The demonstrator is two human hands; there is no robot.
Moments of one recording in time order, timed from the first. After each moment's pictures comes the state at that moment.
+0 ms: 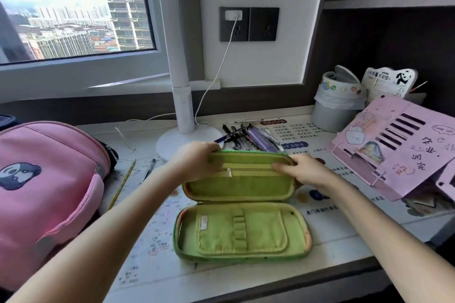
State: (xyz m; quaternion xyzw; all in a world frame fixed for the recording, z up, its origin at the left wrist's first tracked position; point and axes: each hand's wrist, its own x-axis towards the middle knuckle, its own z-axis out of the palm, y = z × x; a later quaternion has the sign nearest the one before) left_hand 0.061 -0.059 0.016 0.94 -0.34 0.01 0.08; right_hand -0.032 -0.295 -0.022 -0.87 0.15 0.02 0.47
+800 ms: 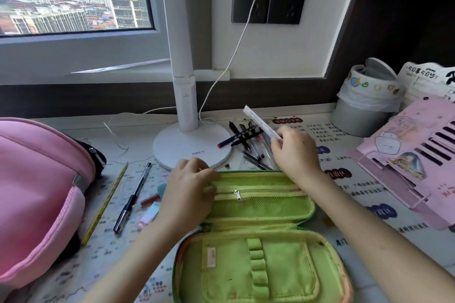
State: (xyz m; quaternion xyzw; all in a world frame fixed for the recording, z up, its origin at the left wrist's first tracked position) left_hand 0.081 -0.040 -0.058 0.90 -0.33 0.15 0.24; right_hand 0.055 -0.254 -0.017 -0.95 0.15 -0.26 0.12
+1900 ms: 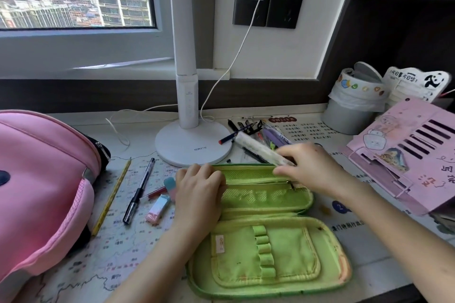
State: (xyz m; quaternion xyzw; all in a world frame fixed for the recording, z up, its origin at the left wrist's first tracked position) left_hand 0.065 -0.042 -0.078 0.89 -0.31 0.25 0.21; right_hand -0.006 -0.240 0.013 -0.99 0.05 -0.06 0.11
